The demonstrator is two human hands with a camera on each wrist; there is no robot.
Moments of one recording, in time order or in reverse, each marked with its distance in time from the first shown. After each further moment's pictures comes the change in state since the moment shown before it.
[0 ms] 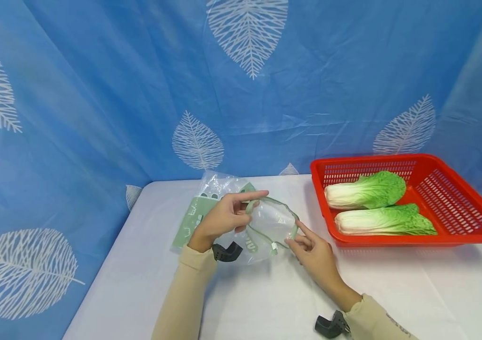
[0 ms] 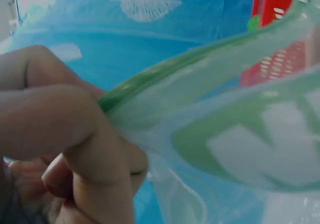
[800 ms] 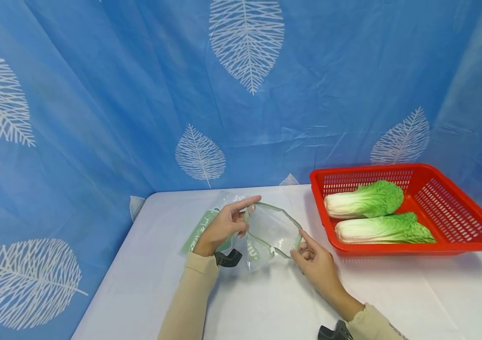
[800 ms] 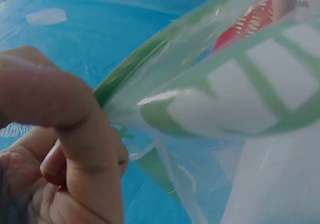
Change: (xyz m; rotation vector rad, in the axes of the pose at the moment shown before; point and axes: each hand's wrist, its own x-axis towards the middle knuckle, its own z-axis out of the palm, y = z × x) left_hand 0.005 -0.037 -0.013 -0.060 0.063 0.002; right_hand -0.002 0.001 -0.001 0.083 0.003 -0.029
